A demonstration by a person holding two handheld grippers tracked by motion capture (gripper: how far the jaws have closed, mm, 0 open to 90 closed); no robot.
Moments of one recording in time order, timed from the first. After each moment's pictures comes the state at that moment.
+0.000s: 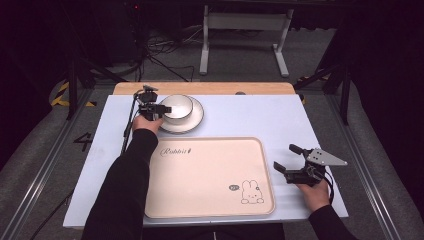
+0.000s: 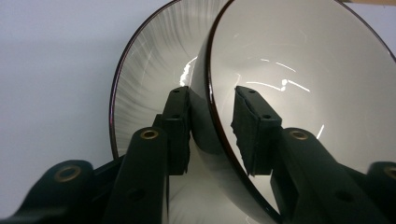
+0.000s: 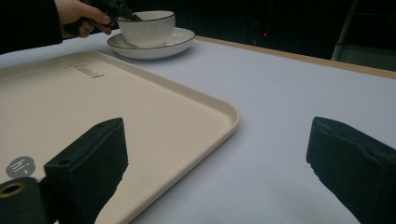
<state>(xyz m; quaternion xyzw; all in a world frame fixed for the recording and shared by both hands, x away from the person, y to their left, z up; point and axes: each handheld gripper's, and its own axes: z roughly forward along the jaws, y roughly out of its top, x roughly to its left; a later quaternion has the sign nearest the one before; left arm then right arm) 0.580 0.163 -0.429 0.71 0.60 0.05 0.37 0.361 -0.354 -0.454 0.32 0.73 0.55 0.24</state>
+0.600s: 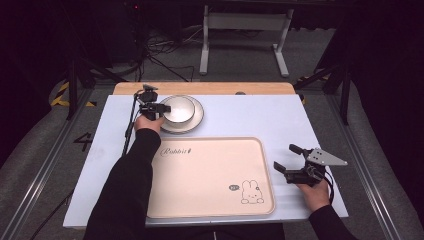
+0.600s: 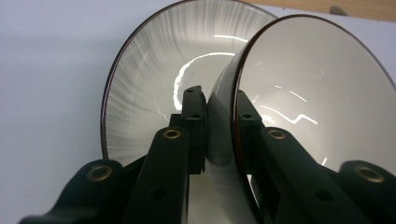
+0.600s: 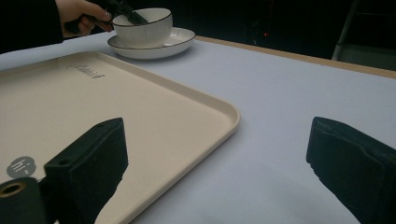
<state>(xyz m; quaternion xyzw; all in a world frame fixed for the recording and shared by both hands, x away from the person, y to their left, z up) 0.577 0.159 -0.423 0.69 0.61 0.06 0.38 0.361 -0.354 -0.454 0.32 0.73 0.55 0.24</state>
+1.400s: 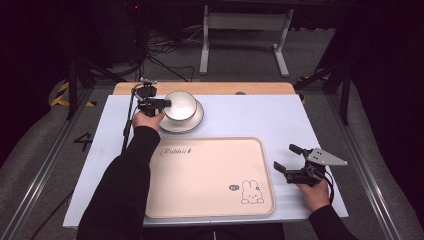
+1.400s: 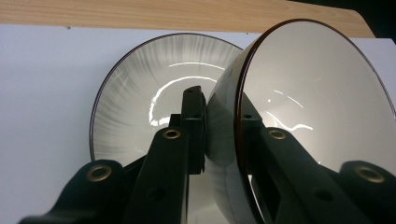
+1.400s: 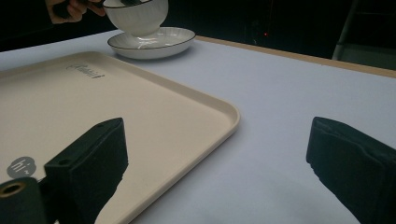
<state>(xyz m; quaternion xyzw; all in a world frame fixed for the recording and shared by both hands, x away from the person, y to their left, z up) 0.563 0.155 -0.391 0.70 0.59 0.07 0.40 0.362 -0.354 -0.454 0.32 0.73 0.55 0.24</state>
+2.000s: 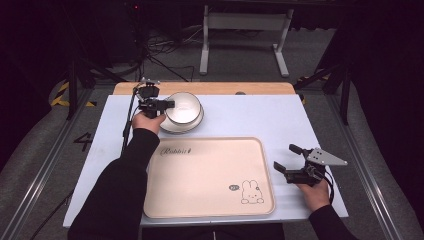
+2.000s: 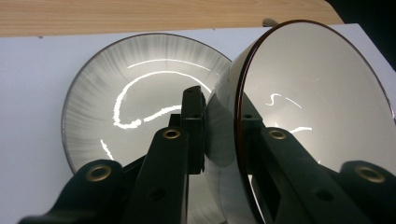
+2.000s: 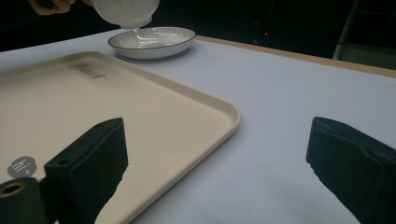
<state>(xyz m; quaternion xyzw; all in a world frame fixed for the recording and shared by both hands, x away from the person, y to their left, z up) 0.539 0.145 -0.372 0.72 0.55 0.07 0.41 0.362 -0.354 -0.454 0.32 0.73 0.55 0.24</state>
